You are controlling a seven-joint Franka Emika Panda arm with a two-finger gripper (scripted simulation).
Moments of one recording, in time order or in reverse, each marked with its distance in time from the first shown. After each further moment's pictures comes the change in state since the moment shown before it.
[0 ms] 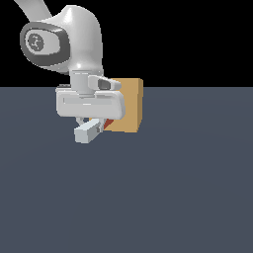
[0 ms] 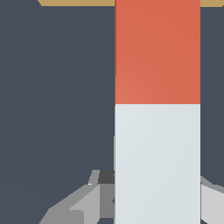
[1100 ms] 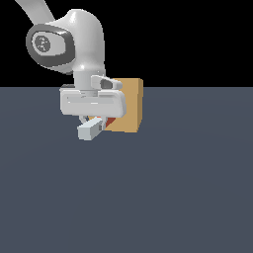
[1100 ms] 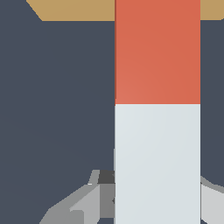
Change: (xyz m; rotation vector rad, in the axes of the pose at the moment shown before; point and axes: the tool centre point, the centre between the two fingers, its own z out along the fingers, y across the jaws) arm 0.017 -0.001 -0.001 0.001 0.000 0.007
